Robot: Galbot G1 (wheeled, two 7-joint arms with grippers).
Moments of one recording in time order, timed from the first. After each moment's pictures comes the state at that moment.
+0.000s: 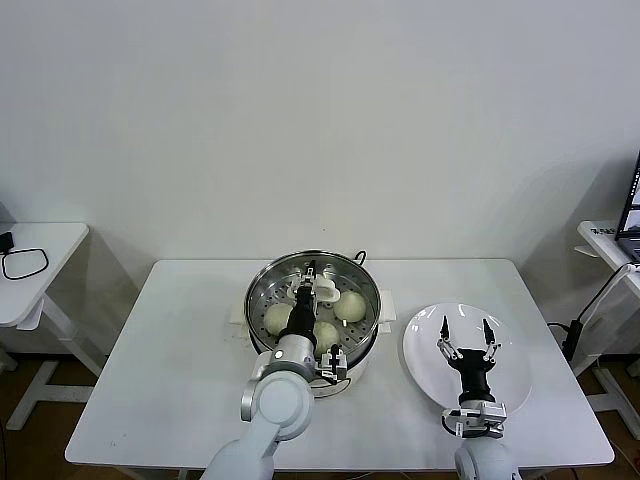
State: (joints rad) left arm 1.02 -1.46 0.02 -1.86 1.56 0.43 0.33; right arm -1.29 1.30 0.50 1.50 0.18 0.42 0.21
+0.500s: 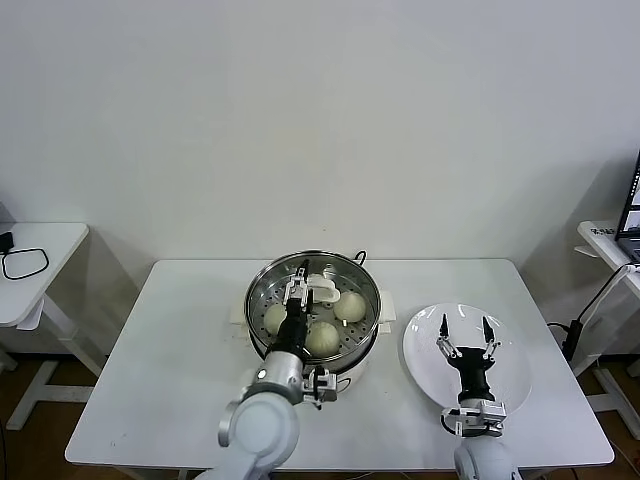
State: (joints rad) left arm 1.14 -1.38 0.02 -2.04 1.45 0.43 0.33; right arm -1.29 1.30 0.49 1.51 0.17 0.42 0.21
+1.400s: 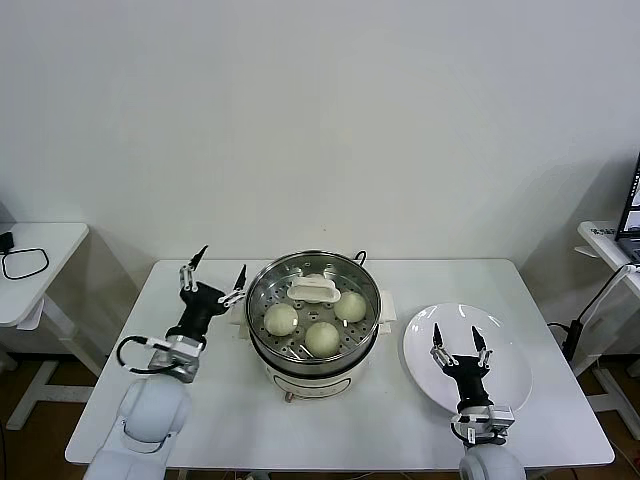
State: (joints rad) left arm 1.18 -1.23 -0.43 -1.90 0.19 0.05 0.01; right arm -1.35 1.25 0.47 1.59 0.38 0.33 0.11
